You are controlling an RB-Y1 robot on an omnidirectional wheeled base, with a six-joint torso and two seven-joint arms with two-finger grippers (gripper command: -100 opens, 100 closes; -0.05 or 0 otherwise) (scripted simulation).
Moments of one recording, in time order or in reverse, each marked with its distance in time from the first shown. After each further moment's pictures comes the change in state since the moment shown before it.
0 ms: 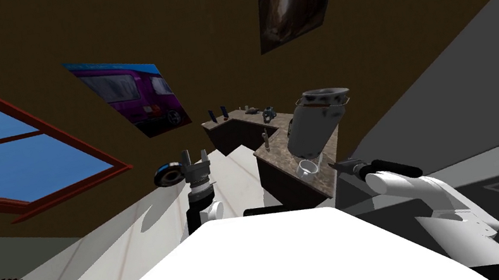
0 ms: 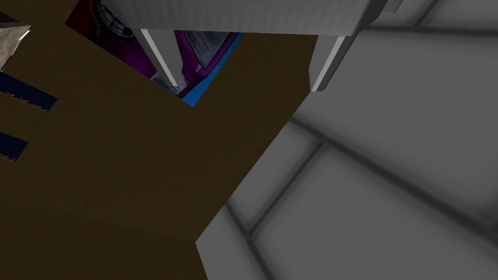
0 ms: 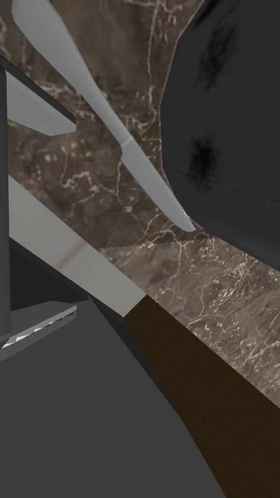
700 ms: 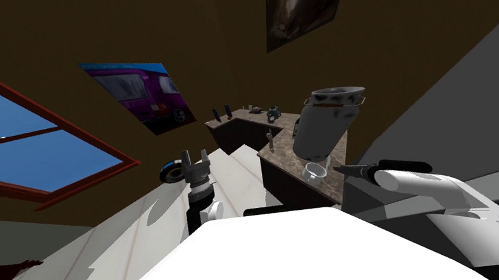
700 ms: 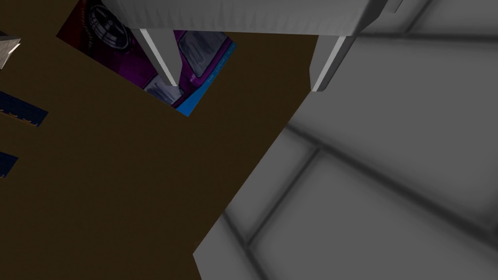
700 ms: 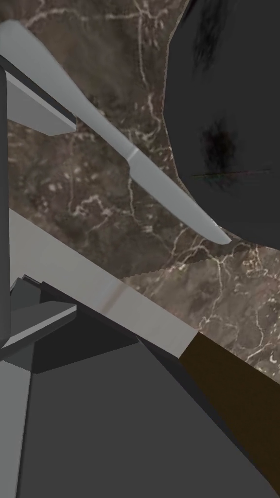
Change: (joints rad) left arm 0.000 0.000 0.000 0.000 0.000 0.000 0.000; right arm -0.015 -0.055 -0.047 0.069 -0.093 0.167 -0.177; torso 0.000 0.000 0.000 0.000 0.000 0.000
